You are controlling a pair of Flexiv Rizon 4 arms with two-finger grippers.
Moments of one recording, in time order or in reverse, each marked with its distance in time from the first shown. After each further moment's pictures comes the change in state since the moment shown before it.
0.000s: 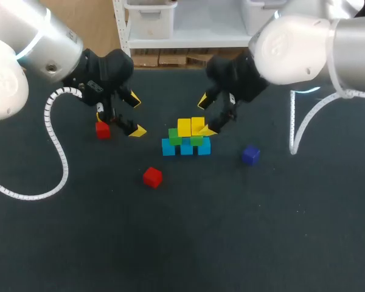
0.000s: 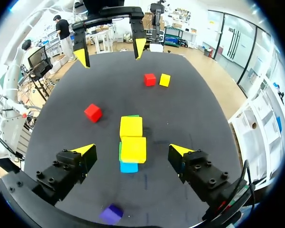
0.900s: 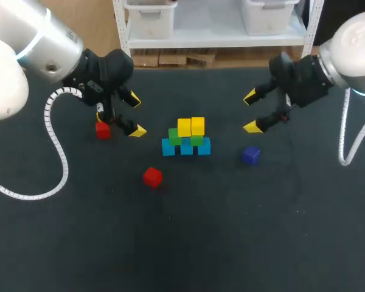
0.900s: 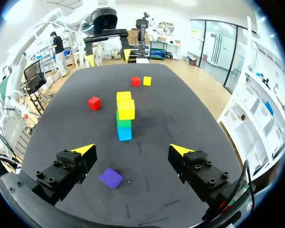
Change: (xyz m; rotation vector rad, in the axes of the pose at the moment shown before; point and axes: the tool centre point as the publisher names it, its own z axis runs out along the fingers) left arm 0.000 0.000 0.000 0.000 0.000 0.000; right arm 0.072 0.002 -0.066 0.085 -0.174 0.052
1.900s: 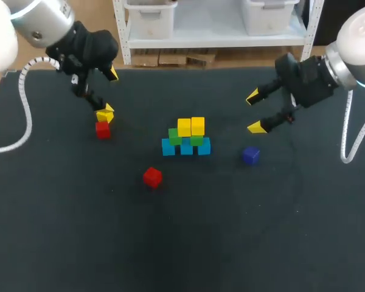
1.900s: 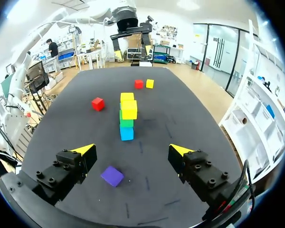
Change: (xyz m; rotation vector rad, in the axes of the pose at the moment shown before) left arm 0.041 0.084 -0.040 -0.043 0.242 0.284; right arm 0.001 0.000 -0.005 -0.012 -0.026 -0.008
